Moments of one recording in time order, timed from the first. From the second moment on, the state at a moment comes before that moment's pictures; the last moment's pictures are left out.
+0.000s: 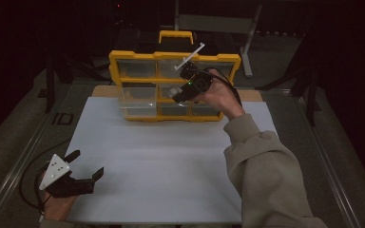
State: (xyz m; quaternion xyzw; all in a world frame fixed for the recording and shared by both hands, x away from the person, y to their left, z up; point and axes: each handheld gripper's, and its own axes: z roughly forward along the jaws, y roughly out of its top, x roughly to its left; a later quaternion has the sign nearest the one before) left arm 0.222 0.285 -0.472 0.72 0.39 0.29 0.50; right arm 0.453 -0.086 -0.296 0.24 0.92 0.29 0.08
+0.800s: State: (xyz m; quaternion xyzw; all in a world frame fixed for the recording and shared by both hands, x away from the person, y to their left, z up) left arm 0.223 0.286 -0.473 0.72 0.39 0.29 0.50; right arm 0.461 -0.046 -0.292 0.22 0.92 0.31 0.08
